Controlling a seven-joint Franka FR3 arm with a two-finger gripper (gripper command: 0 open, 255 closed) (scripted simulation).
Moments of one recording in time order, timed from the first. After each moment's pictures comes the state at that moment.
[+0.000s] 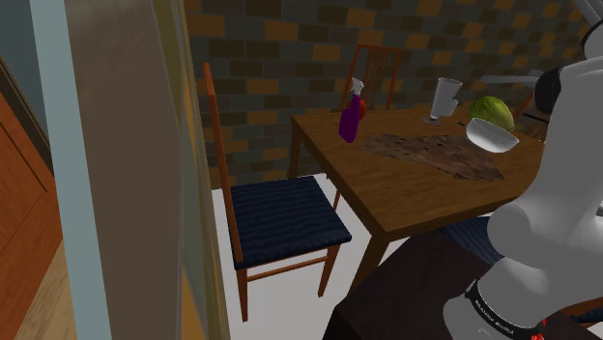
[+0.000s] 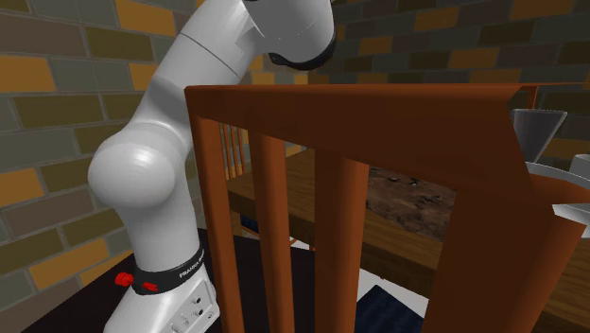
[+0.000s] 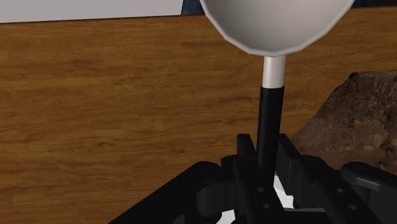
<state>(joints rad) -0.90 0.65 -0.95 -1.17 0.64 1.51 -1.40</state>
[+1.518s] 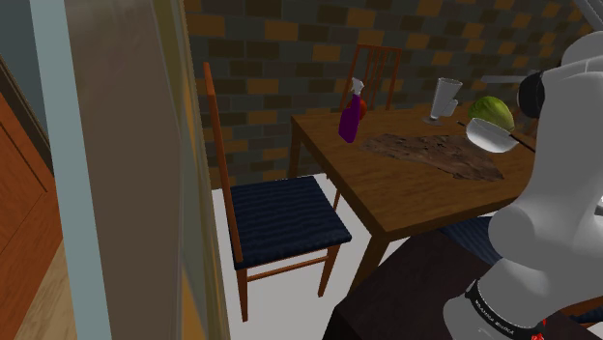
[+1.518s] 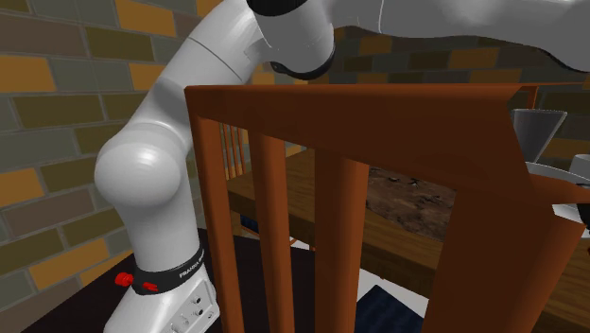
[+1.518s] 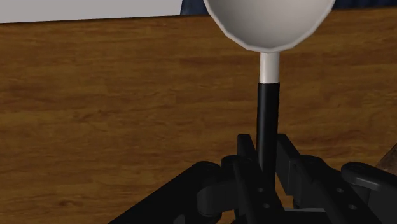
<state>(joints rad) -0.83 0.71 -0.93 -1.43 0.69 1.77 -1.48</state>
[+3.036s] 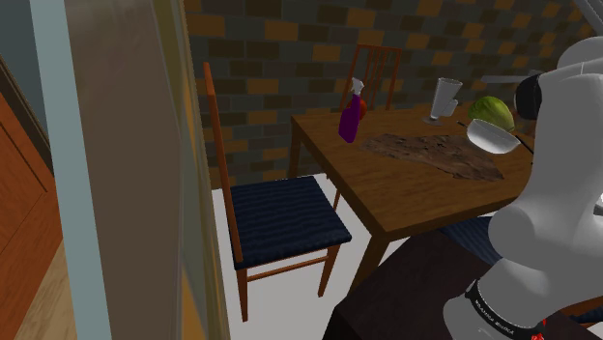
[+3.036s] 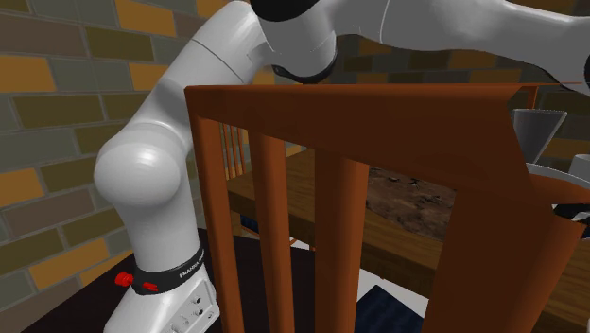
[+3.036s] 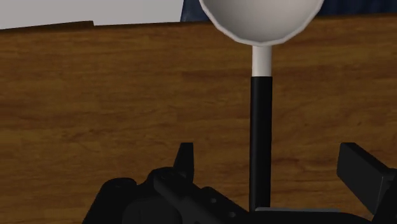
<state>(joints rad) -0.83 0.73 -0.91 -1.46 0.72 1.81 -1.51</state>
